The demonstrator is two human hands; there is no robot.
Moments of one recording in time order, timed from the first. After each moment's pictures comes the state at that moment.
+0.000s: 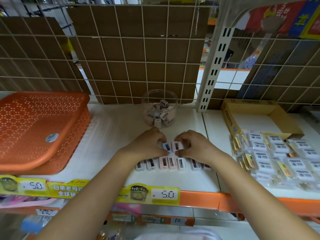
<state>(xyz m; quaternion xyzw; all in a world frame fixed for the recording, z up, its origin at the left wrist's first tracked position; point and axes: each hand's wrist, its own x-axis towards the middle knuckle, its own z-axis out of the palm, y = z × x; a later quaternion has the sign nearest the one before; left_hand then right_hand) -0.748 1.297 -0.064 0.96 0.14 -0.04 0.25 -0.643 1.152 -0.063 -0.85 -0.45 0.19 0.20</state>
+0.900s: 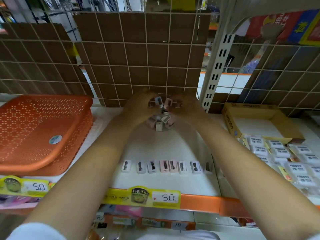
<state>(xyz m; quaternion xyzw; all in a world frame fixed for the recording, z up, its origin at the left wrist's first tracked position) -0.712 1.350 -0.012 0.95 0.16 0.21 0.18 -0.605 1.220 -0.014 -0.83 -0.45 0.04 0.34</state>
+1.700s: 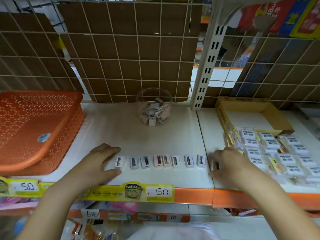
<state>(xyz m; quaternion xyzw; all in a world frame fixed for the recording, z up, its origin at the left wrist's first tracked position) -0.860 1.335 -0.071 0.95 0.20 0.01 0.22 -0.663 1.071 -0.033 -0.93 -0.32 0.18 -0.04</state>
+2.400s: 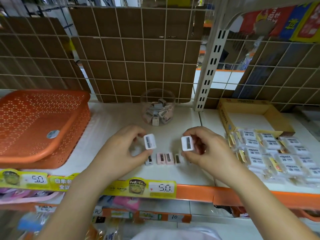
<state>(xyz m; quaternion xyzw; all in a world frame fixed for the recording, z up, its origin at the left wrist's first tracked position) -0.836 1.279 -0.025 0.93 0.12 0.22 0.26 -0.693 1.100 -0.015 -0.80 -0.46 0.07 0.38</state>
